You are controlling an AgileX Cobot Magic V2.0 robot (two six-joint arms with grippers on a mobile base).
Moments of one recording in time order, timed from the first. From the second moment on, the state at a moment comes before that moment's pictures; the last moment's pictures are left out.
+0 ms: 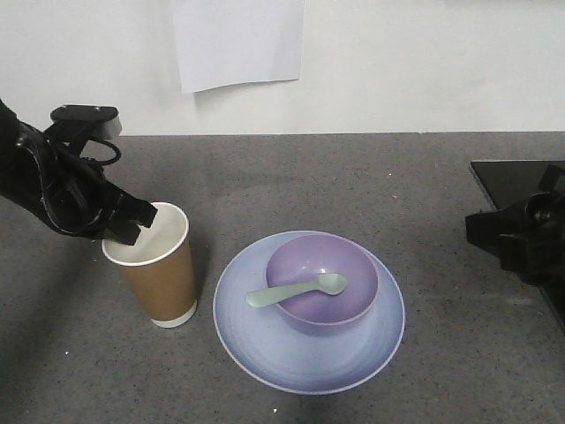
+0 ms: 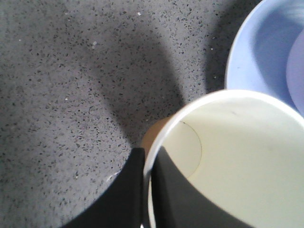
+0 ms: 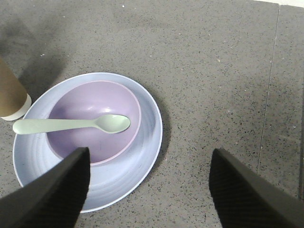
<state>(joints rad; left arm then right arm) -0.20 1.56 -1.30 -0.31 1.01 0.18 0.34 0.90 -1.03 0.02 0.88 0.08</state>
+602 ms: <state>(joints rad) -0.20 1.56 -1.28 -0.32 0.98 0.18 0.34 0.90 -1.03 0.02 0.88 0.08</state>
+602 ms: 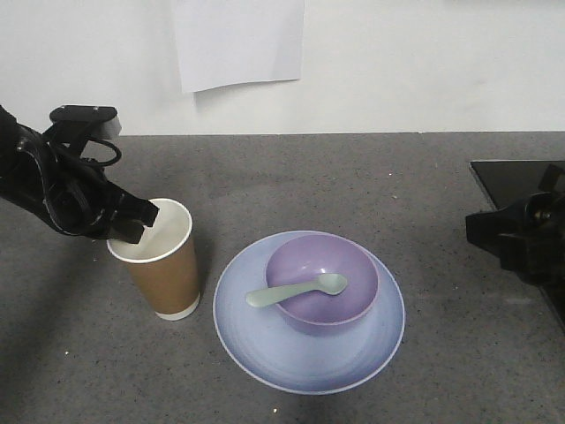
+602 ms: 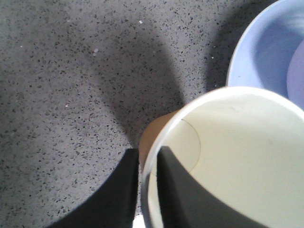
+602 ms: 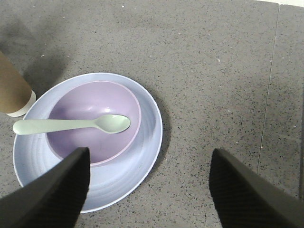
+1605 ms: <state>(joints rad) -0.10 1.20 -1.28 -0.10 0.92 0.00 0.34 0.90 -1.03 0.00 0.88 0.12</state>
